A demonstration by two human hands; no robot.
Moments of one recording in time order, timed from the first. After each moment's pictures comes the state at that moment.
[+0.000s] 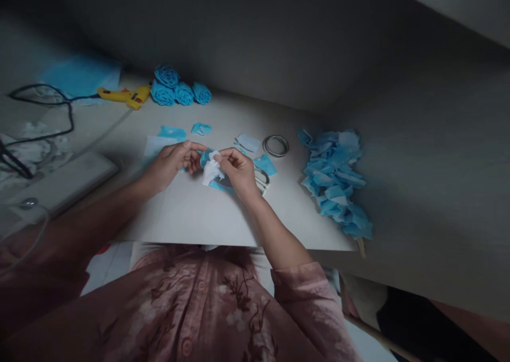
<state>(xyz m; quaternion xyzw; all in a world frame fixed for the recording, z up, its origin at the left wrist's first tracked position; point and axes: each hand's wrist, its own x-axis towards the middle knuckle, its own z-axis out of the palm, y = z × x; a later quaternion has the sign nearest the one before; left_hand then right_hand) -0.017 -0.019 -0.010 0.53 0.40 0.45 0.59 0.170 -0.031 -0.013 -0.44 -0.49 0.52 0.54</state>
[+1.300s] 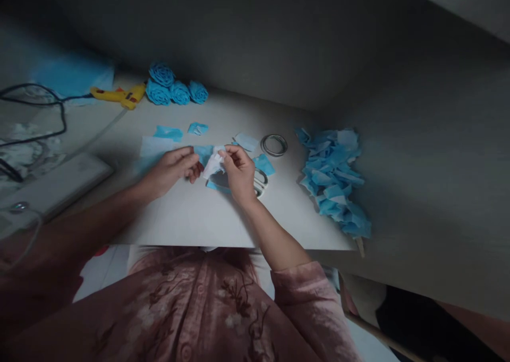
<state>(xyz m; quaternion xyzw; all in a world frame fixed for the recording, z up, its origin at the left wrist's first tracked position) -0.011 -0.029 -0.006 0.53 0.40 0.42 0.61 0.170 -0.030 -0.028 -0.41 -0.50 0.44 0.62</state>
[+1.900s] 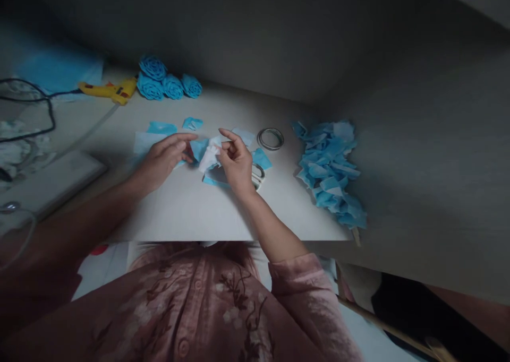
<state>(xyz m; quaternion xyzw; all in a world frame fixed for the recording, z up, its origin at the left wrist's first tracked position) -0.017 -0.019 -0.020 0.54 0.40 0.49 0.56 0.175 -0.022 -0.032 -0.40 -0.52 0.46 0.60</state>
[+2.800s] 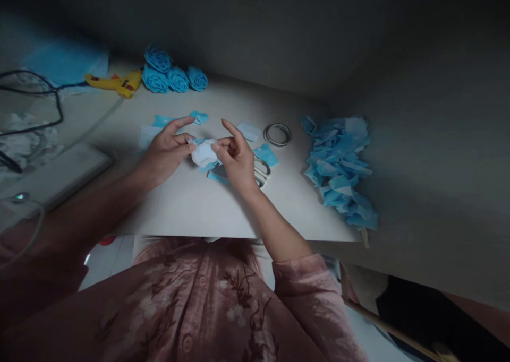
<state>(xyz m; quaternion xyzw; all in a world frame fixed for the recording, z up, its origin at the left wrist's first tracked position) -0.015 -0.017 -0.019 0.50 0.38 0.50 0.59 0.172 -0.026 -0.030 -0.42 -0.56 0.44 0.56</state>
